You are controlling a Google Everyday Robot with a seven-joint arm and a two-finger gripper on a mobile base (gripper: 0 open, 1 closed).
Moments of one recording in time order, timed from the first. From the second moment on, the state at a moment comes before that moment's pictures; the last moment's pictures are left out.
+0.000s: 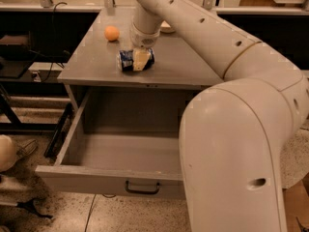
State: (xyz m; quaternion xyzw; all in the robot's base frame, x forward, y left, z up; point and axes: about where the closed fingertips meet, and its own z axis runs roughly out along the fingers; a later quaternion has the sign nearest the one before) arm 0.756 0.052 0.843 -0.77 0.59 -0.03 0.22
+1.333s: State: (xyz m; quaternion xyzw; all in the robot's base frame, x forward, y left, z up) arm 0.682 -0.015 0.915 -0.76 0.60 -0.05 0.23
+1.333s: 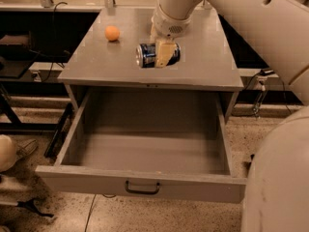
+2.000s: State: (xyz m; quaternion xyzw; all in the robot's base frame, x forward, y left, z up) arm 0.652 -0.016 0.889 -0.75 0.63 -0.01 0.21
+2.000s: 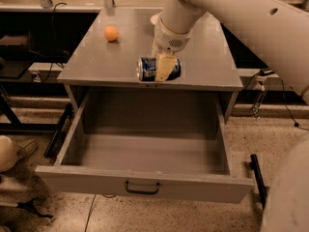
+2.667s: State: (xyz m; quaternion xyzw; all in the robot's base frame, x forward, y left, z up) arm 0.578 0.010 0.820 -0.72 0.67 0.07 0.15
